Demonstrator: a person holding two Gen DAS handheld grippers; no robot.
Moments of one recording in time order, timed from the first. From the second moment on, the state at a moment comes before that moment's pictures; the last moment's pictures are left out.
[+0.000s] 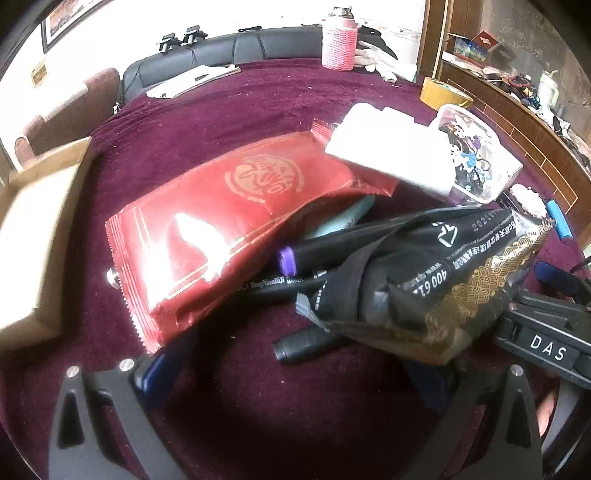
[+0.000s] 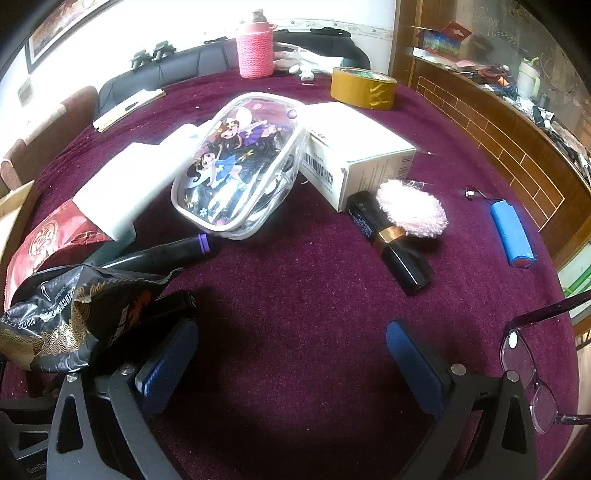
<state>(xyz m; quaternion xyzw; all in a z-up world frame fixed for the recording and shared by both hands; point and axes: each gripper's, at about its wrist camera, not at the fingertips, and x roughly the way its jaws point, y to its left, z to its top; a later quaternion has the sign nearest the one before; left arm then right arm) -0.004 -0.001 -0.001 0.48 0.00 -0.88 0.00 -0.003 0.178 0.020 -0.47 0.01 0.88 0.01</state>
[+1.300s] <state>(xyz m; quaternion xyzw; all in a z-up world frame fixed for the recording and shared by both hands) -0.005 -0.001 -0.002 0.48 -0.01 -0.88 -0.01 -0.003 0.178 0.020 -0.47 0.01 0.88 0.01</state>
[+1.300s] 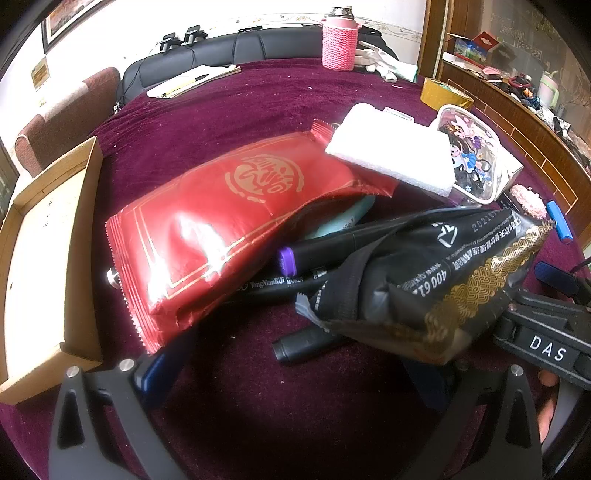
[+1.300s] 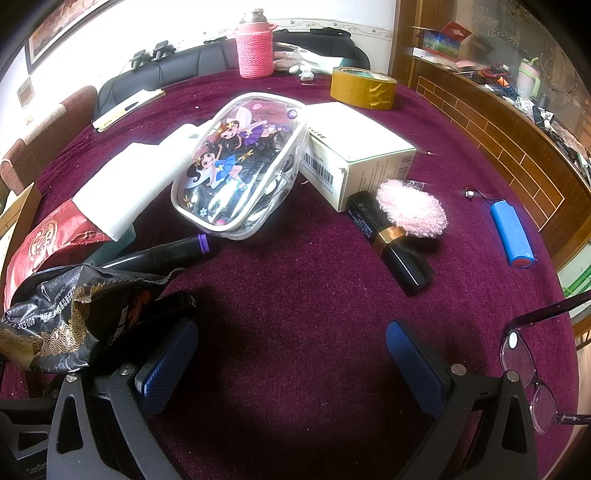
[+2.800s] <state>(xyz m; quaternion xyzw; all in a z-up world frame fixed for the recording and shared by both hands) 0.134 -0.092 0.045 0.35 0.05 -0.93 -0.14 0.001 0.079 0.023 -0.55 0.04 0.83 -0.12</state>
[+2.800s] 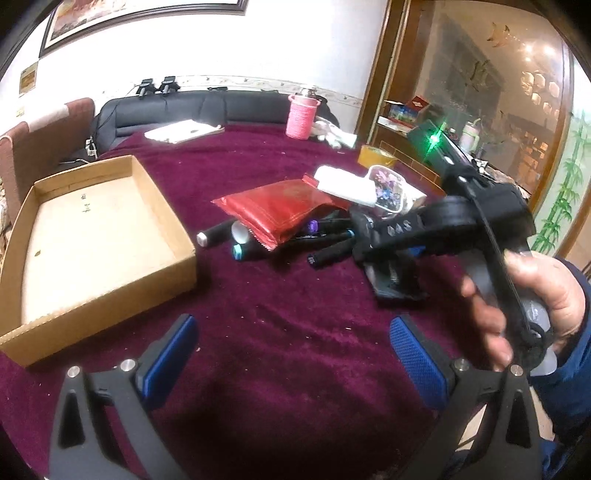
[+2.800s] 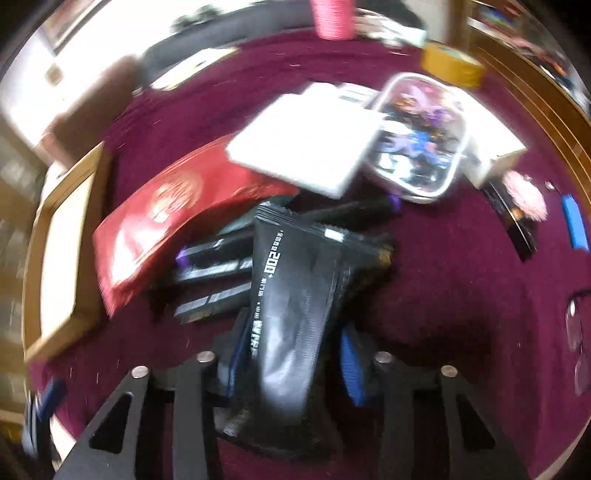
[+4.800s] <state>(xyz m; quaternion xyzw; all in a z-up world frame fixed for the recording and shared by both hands) 0.017 0.028 0.024 0.46 -0.03 -0.86 -0.24 0.046 0.187 0.024 -0.45 0.12 0.87 -0.13</state>
